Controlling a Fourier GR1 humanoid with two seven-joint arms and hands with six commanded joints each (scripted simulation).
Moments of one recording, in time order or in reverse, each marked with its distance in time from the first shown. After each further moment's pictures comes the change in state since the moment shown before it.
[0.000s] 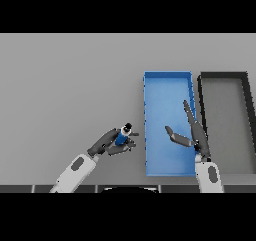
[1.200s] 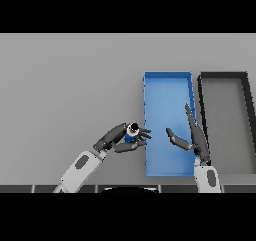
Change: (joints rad) left arm -0.050 -0.081 0.033 -0.195 -0.049 -0.064 0.057; right arm 0.047 0.018 0.006 -0.013 0.037 -0.039 -0.011
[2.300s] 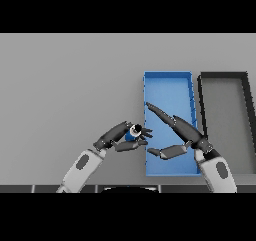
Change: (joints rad) left arm 0.003 -0.051 0.048 -0.016 -0.087 -0.065 0.043; right arm -0.280 -0.217 0.148 -0.368 -0.390 0.360 0.282
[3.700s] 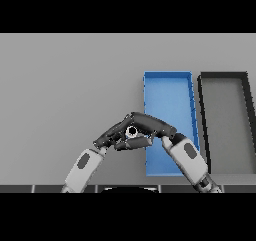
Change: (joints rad) left arm 0.021 -0.067 0.077 0.018 -0.022 -0.108 -0.001; right arm -0.289 0.224 0.153 0.229 -0.003 0.116 0.027
